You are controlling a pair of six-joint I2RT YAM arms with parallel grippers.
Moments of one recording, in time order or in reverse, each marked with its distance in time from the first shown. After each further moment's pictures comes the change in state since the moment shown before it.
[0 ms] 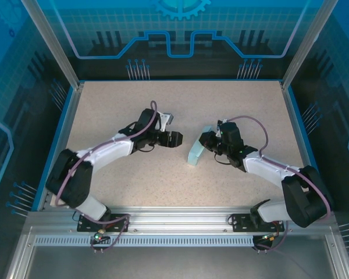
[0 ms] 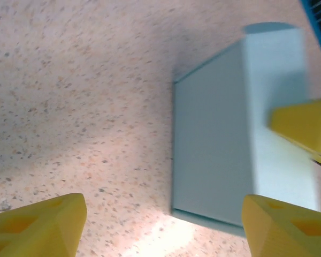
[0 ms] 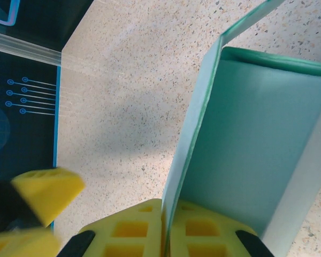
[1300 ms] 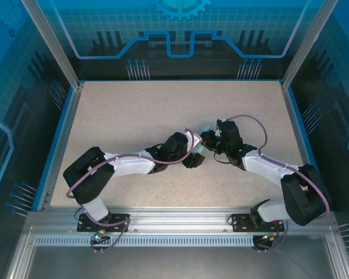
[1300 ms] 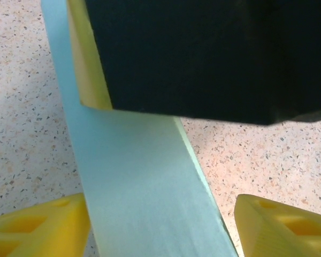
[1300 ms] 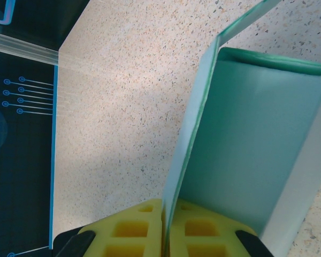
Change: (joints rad) left arm -0.313 0.171 -0.069 0.350 -0.290 0.267; right arm 0.001 0.013 0.020 -0.020 0.003 -0.001
